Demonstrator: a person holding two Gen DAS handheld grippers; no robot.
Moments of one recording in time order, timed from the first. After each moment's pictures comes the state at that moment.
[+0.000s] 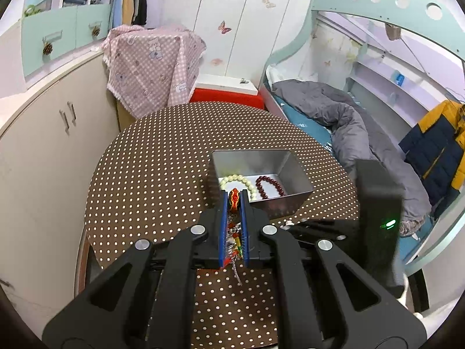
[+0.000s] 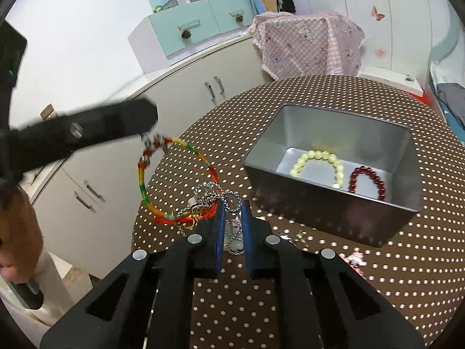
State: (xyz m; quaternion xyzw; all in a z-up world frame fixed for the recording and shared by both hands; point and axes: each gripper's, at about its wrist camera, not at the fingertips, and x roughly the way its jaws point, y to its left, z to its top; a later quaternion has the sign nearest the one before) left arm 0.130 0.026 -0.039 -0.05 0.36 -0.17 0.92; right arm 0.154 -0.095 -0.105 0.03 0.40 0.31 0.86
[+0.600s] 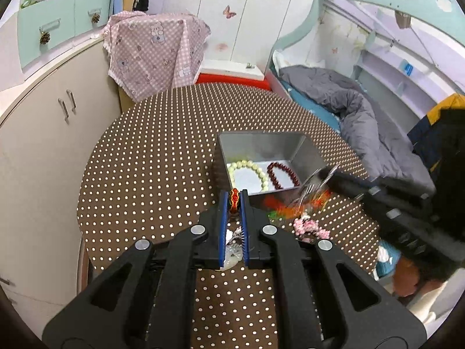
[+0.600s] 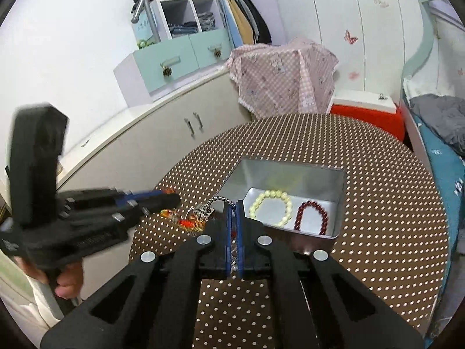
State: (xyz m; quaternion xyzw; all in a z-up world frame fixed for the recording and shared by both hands) left arm 0.153 0.014 -0.066 -0.03 0.40 -0.16 0.90; right arm 0.146 -0.139 -0.055 0.05 0.34 0.26 0.90
